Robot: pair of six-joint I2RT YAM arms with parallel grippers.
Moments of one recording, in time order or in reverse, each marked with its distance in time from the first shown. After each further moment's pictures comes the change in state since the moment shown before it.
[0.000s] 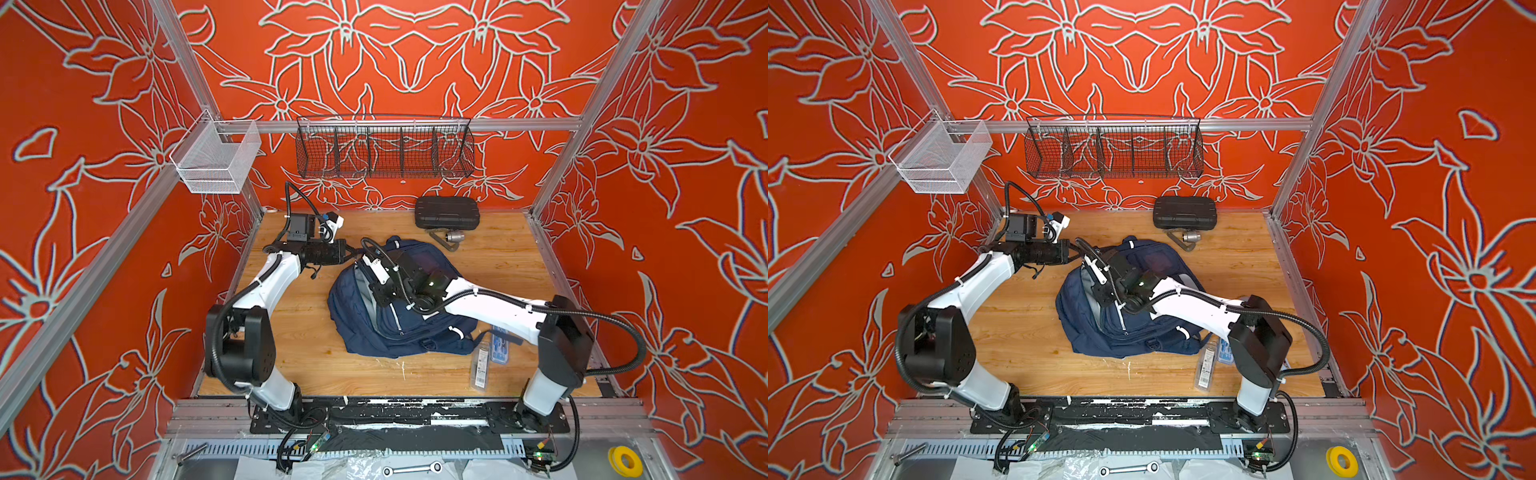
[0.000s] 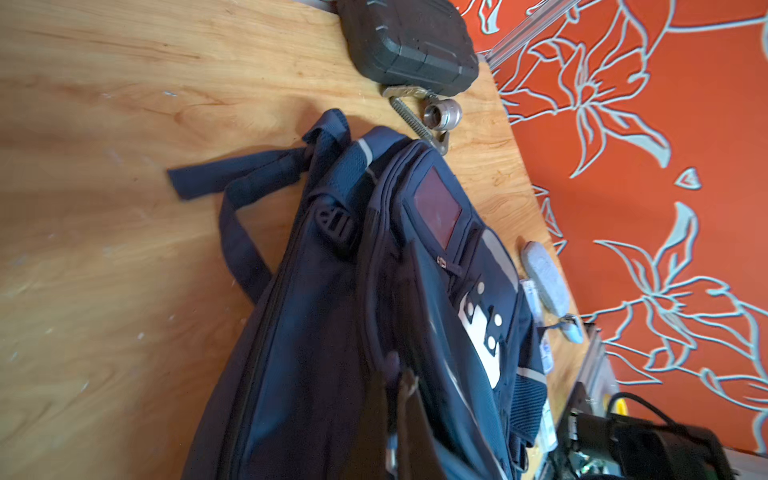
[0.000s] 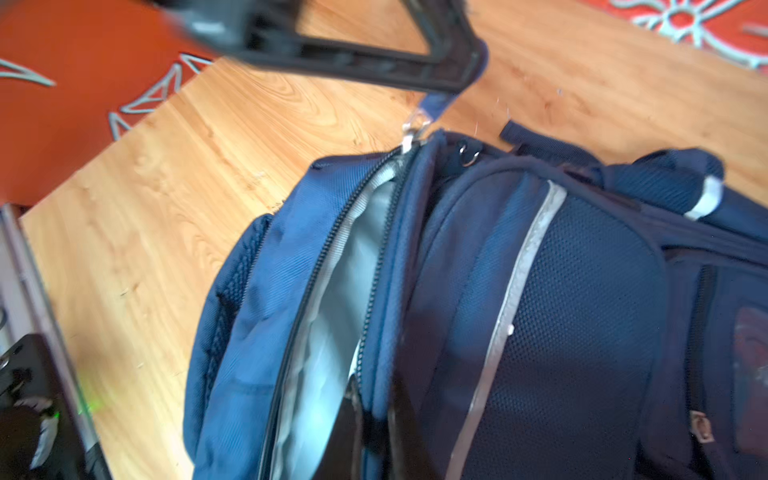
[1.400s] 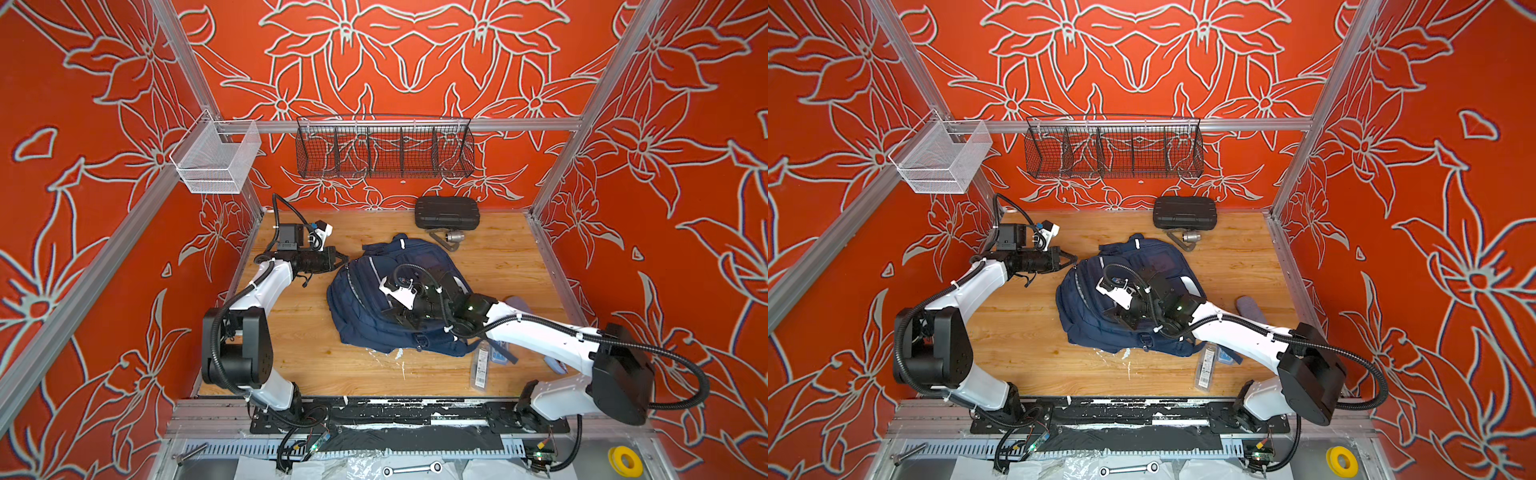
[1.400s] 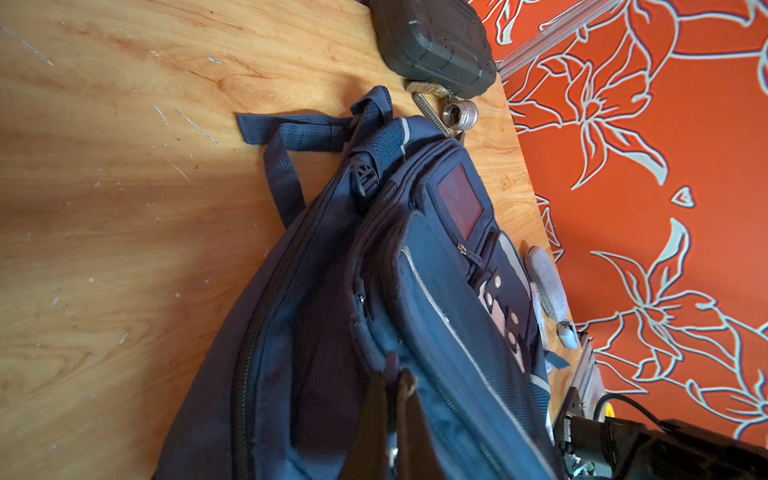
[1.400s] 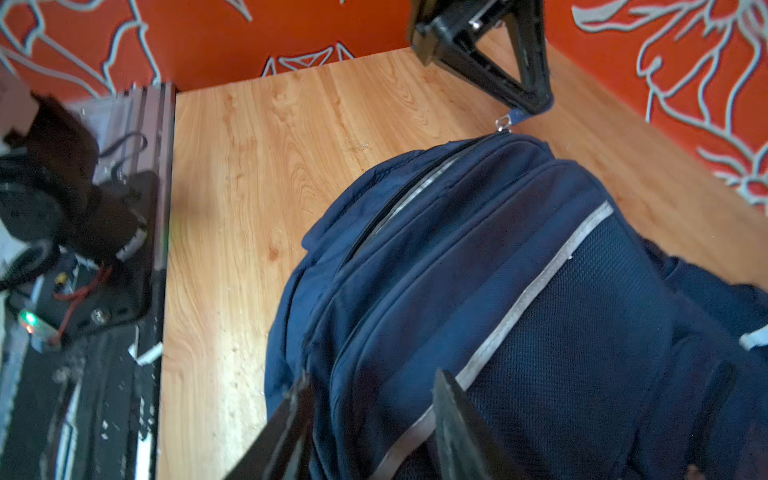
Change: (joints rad) left arm 0.058 -0.104 -0.182 0.081 0.019 -0.020; right arm -0.040 -0.268 -0.354 0.213 -0.240 -0.320
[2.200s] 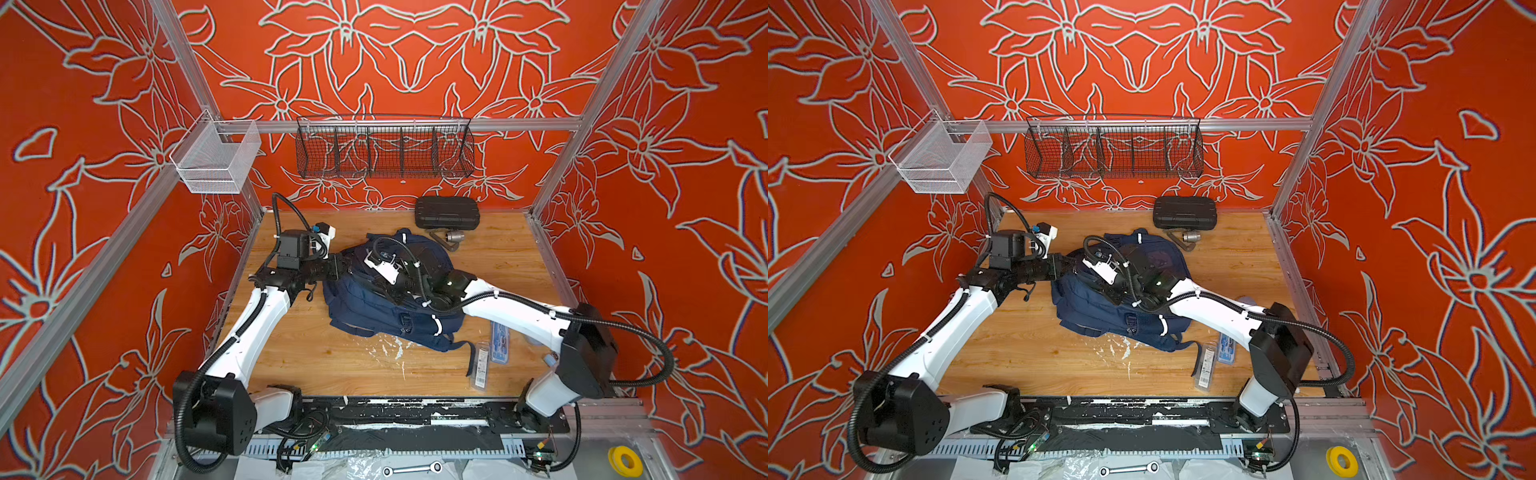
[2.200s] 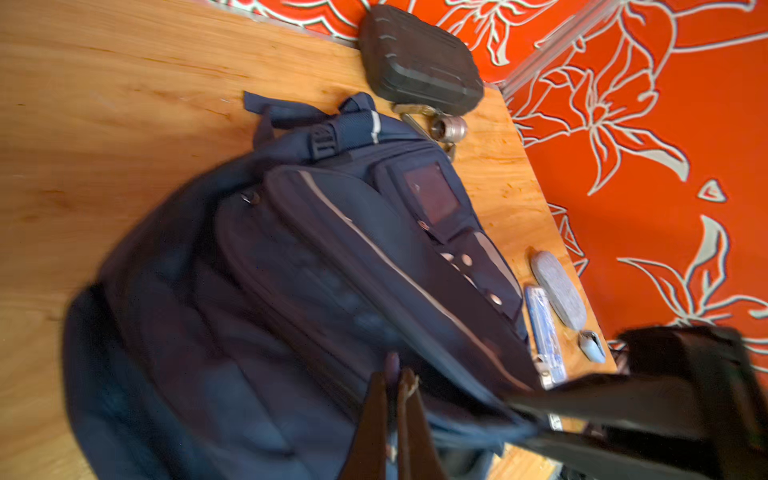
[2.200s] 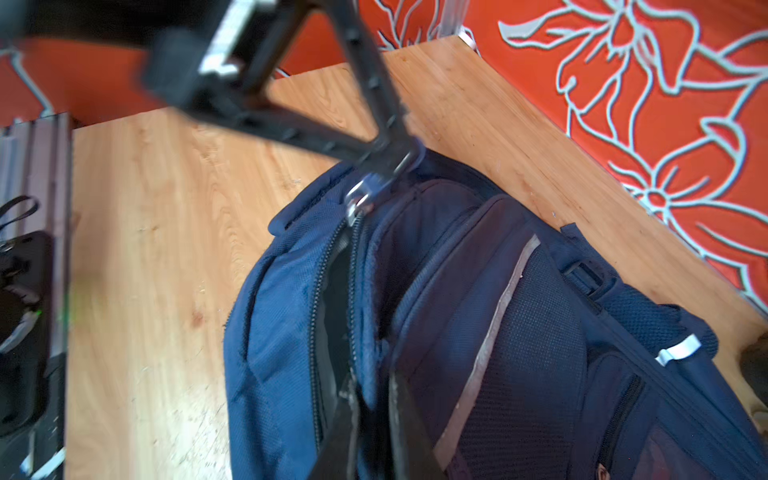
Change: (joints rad) left arm -0.100 -0.269 -0.053 -0.082 -0.239 -0.071; right arm -0.029 0.142 0.247 -0.101 0.093 -0.048
